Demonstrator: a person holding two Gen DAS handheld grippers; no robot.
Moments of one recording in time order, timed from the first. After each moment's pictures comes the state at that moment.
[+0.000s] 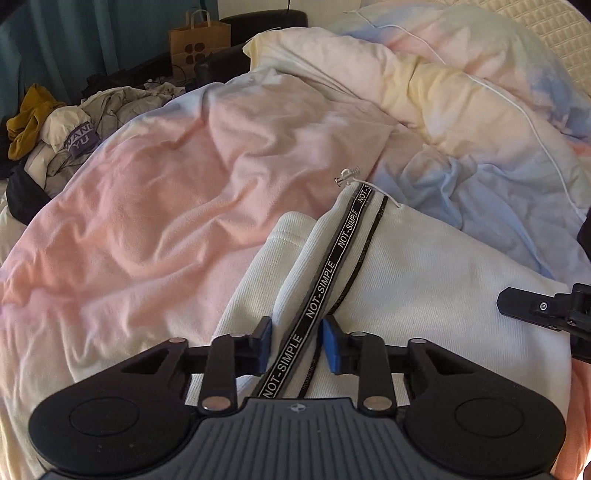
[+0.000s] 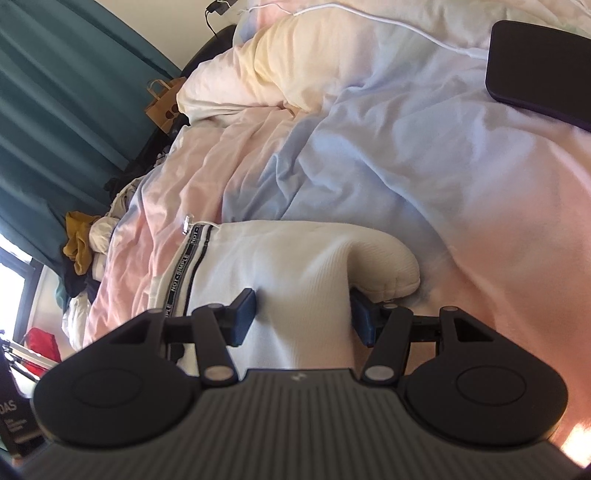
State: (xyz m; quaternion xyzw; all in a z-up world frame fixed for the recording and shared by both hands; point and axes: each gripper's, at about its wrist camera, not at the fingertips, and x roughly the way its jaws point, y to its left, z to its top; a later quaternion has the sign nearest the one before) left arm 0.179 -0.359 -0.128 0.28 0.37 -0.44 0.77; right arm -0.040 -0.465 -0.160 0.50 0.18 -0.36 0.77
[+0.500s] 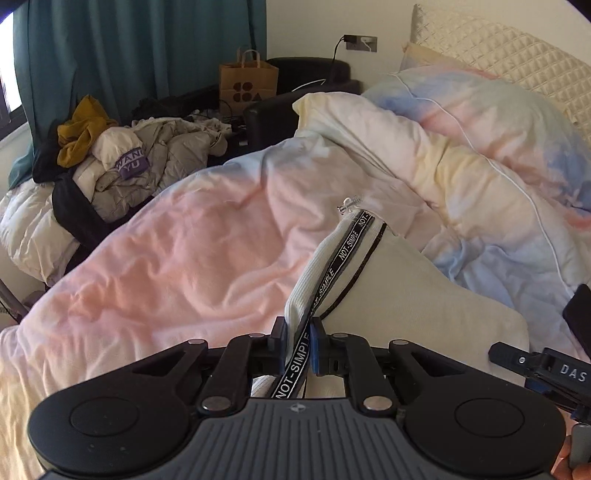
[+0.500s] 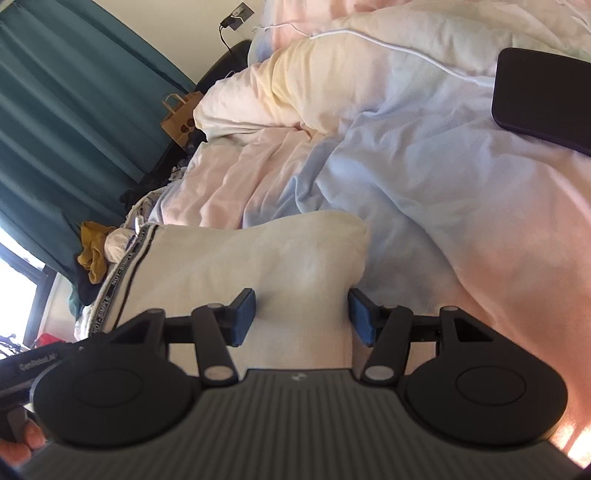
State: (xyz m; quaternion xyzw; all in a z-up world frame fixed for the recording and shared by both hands) left arm 0.194 -0.331 -0.072 0.22 0.35 -0.40 0.82; right arm -0.044 -0.462 -0.143 0.48 0.15 -0.36 0.79
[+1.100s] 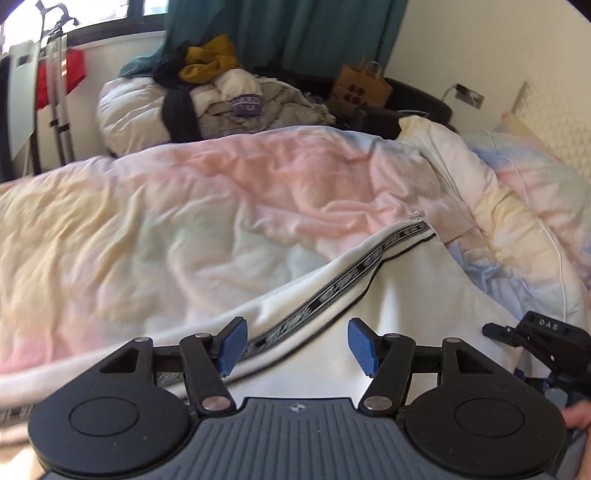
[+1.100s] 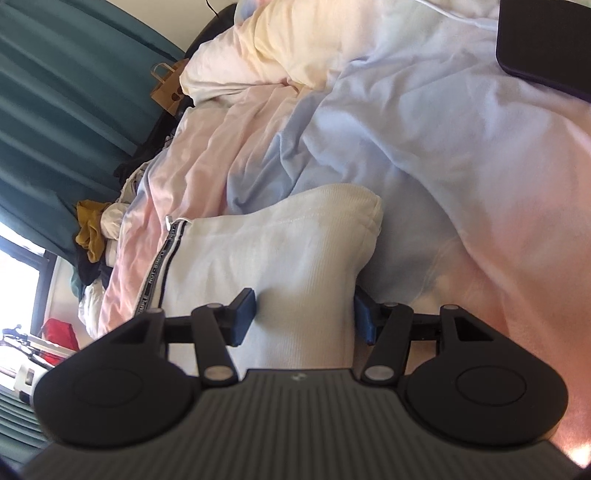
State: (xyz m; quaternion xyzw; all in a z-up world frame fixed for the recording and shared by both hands) left arm 0.119 -0.141 -0.077 0.02 0.40 -0.26 0.88; right arm -0.040 -0.473 -0.165 0.53 0.20 -0.31 0.76
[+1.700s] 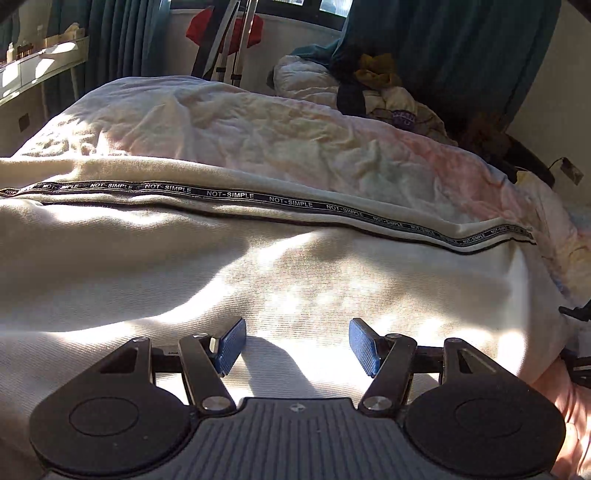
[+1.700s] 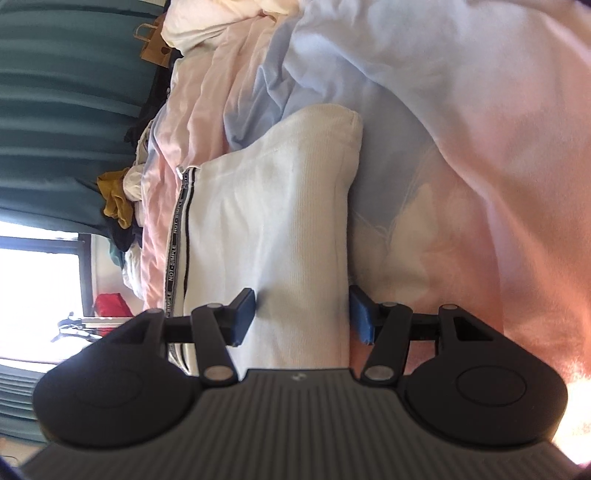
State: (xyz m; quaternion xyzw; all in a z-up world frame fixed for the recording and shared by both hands) left arm 0.016 0.071 -0.094 -0.07 0.40 -0.11 0.91; right arm -0.063 -0.479 -0.179 0.66 0.24 -0.20 0.68
